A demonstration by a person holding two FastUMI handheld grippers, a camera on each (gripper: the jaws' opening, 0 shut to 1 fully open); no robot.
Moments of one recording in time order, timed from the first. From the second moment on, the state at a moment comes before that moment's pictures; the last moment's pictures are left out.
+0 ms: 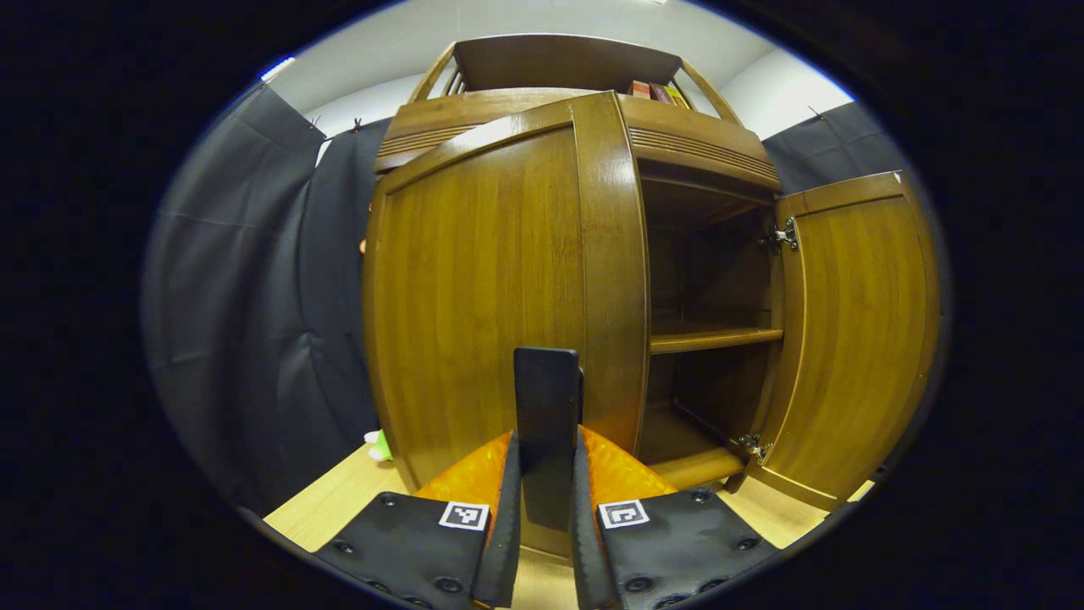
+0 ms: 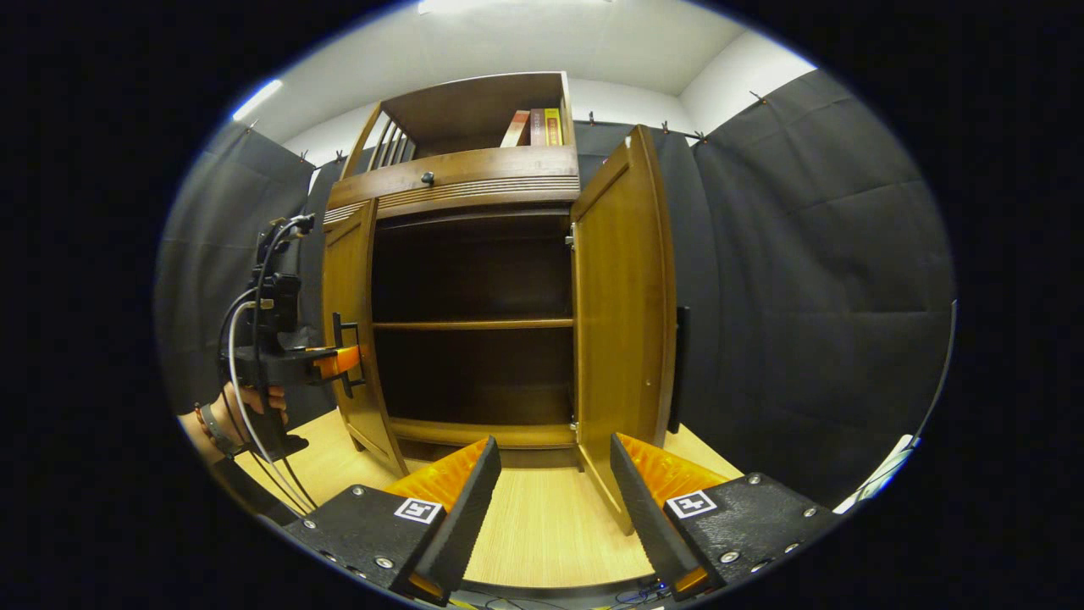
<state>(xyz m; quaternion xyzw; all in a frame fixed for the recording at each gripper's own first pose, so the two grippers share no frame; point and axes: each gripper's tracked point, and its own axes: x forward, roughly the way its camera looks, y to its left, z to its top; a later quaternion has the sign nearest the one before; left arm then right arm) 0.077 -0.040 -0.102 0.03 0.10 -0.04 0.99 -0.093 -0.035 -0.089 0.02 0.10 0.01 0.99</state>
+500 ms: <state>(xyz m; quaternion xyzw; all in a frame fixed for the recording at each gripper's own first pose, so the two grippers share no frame) 0.027 0.028 -0.089 0.03 0.09 0.00 1.00 -0.088 0.000 -0.099 0.02 0.11 0.05 0.99</state>
